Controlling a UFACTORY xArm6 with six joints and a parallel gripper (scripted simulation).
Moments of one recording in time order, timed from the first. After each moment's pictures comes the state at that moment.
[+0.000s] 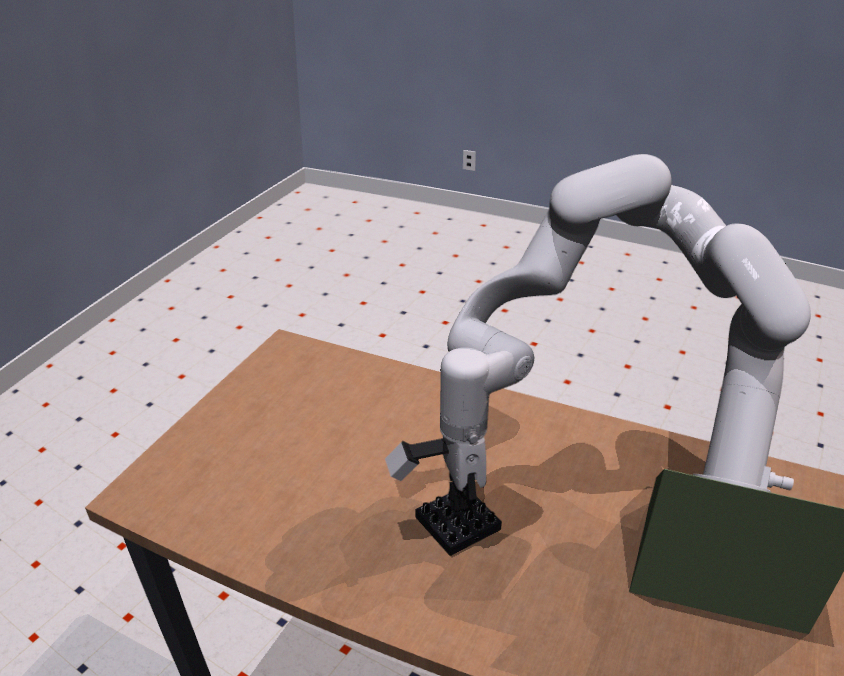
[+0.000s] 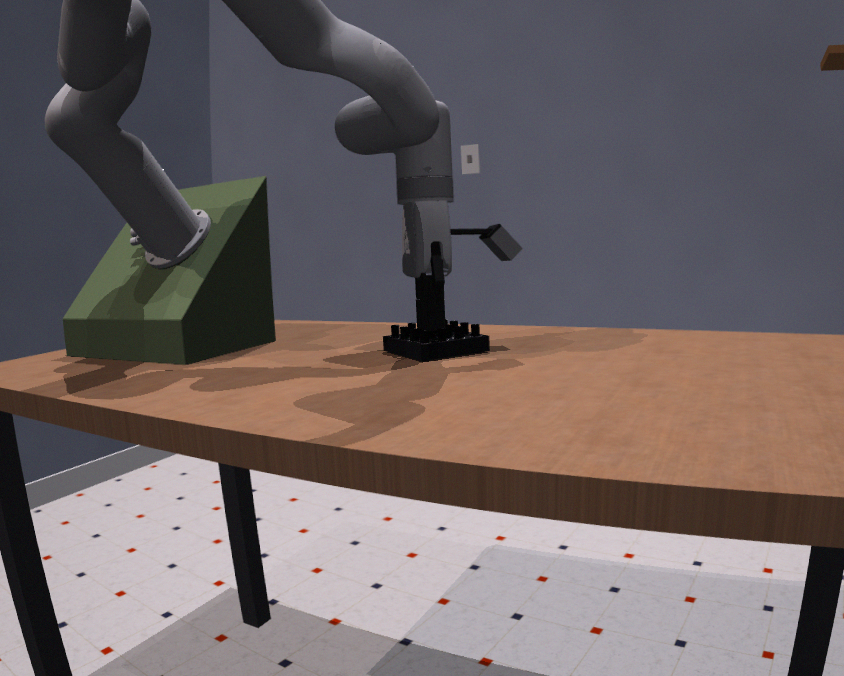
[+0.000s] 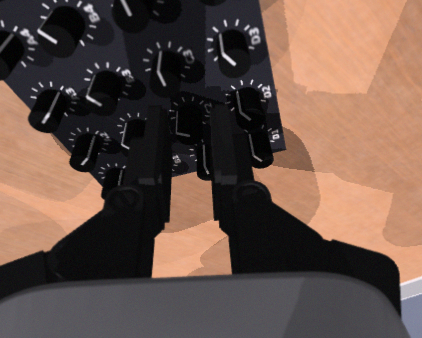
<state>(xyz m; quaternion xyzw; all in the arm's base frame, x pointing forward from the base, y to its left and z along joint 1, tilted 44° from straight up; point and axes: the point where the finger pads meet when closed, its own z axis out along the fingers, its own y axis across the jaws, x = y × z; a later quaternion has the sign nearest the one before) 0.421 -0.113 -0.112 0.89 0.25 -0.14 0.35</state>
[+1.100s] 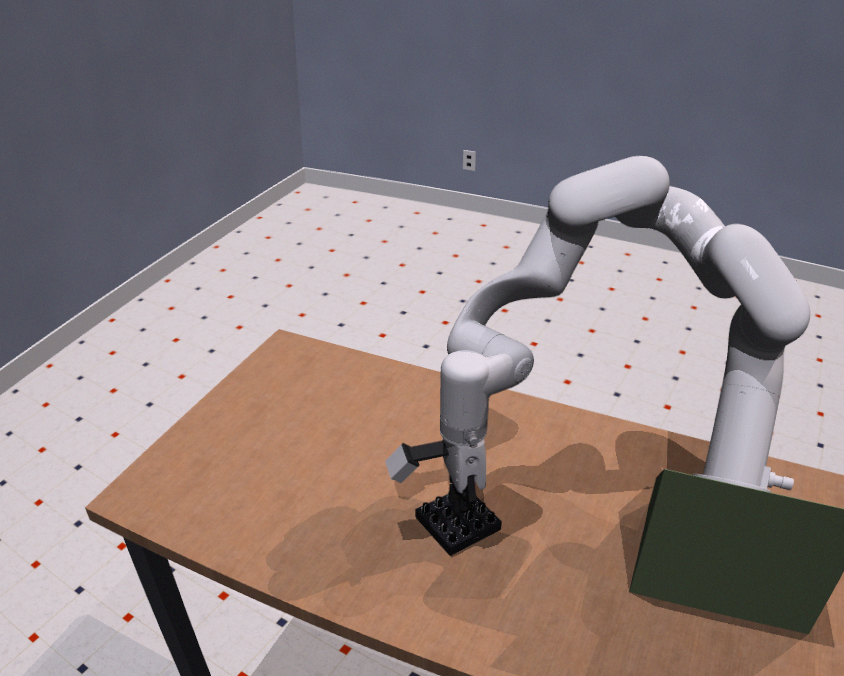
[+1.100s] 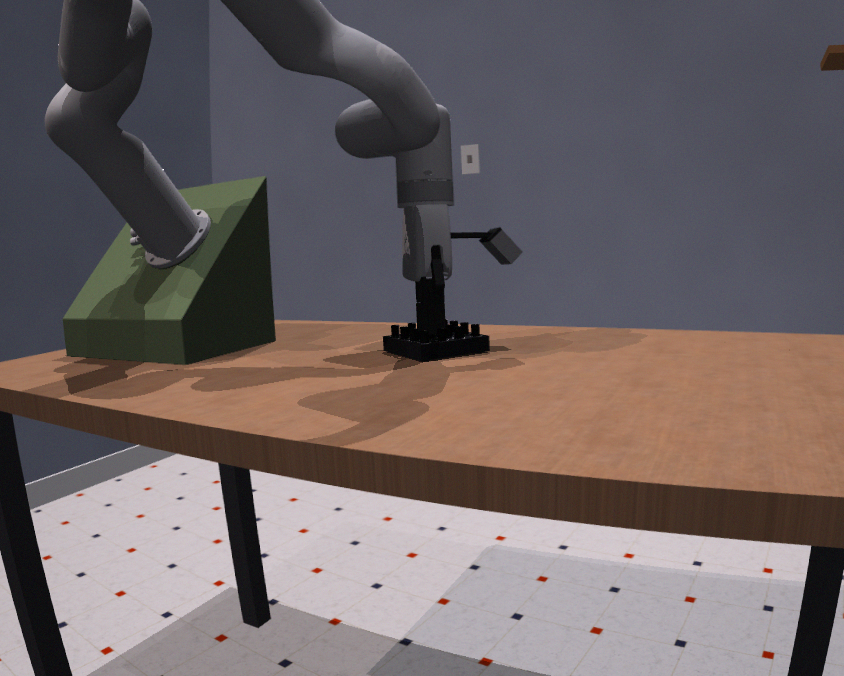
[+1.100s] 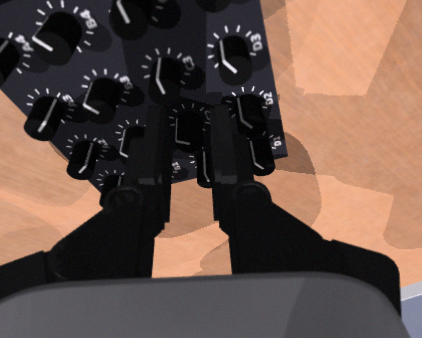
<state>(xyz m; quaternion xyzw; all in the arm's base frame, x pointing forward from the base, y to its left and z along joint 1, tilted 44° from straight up) 0.420 -0.116 -0.115 0.89 0.25 -0.14 0.35</state>
